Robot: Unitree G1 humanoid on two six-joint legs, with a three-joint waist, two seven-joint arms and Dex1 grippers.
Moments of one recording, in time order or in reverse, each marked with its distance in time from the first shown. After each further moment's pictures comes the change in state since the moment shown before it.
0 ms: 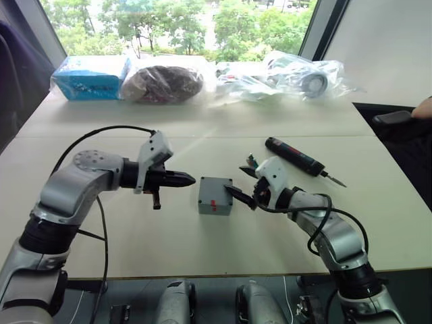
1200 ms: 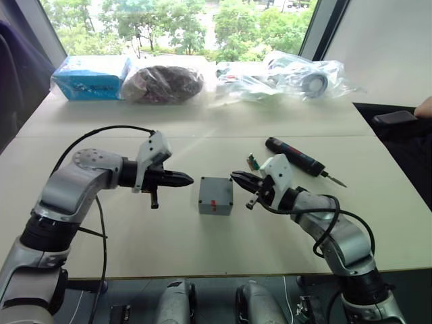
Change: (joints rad) left arm 0.002 0.024 -0.008 0.025 0.059 -0.021 -0.038; right arm 0.025 0.005 0.029 -0.049 0.019 -0.020 -0.032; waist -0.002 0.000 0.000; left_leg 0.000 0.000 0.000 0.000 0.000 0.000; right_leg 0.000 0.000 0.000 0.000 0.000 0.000
